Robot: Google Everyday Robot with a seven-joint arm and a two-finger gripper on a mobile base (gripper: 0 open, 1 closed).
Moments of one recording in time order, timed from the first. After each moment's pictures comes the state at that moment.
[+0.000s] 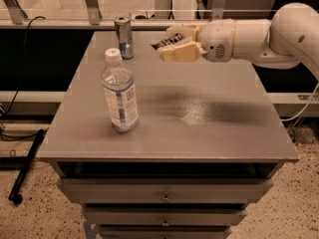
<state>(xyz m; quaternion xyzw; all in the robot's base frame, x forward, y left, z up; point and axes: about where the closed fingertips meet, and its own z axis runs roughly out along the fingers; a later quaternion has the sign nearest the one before) 0.624 -0.034 0.972 -0.48 0.60 0.35 0.54</state>
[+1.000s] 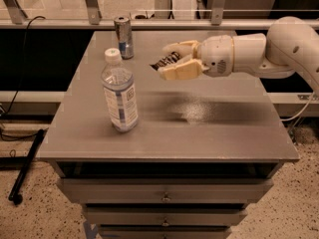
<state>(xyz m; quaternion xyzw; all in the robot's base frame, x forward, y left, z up) 0.592 -0.030 0.937 -0.51 0.58 0.40 0.50</state>
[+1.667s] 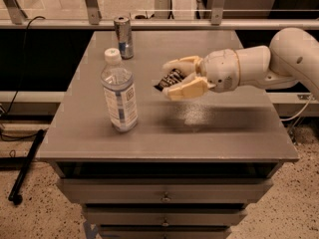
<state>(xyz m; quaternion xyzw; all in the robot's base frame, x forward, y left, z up) 0.548 -0.032 0.916 -0.55 0.55 0.42 0.47</state>
